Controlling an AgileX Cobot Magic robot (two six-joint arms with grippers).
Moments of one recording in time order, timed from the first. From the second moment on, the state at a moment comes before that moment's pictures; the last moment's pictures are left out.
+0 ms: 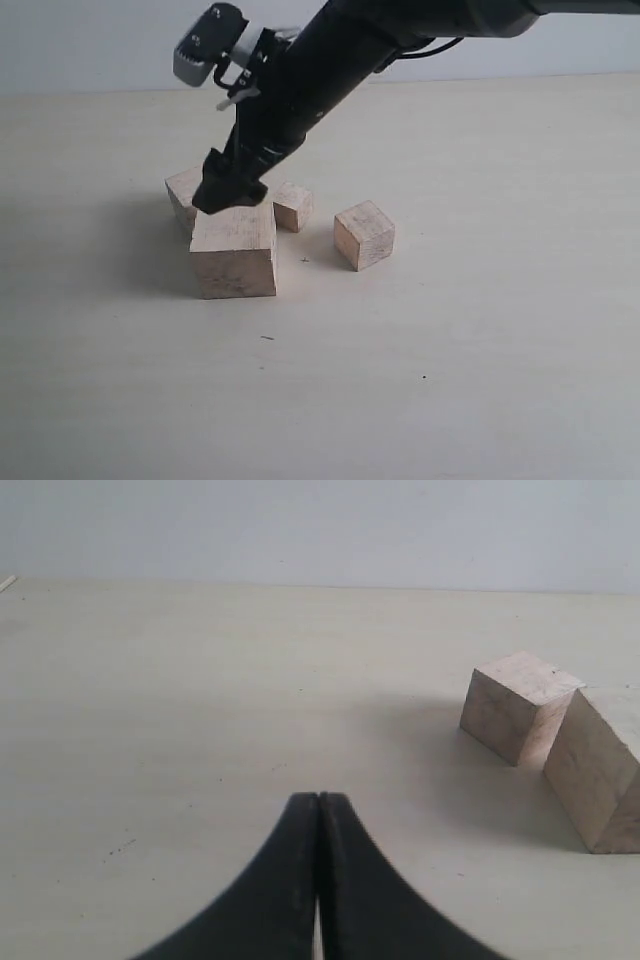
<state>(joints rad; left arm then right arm) -0.01 0.01 0.00 -0.12 0.37 0.10 0.75 2.06 -1.60 0.68 0.79 -1.10</state>
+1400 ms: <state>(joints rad) -0.01 0.01 0.00 -0.12 0.37 0.10 0.87 2.49 -2.22 0.07 0.78 0.05</state>
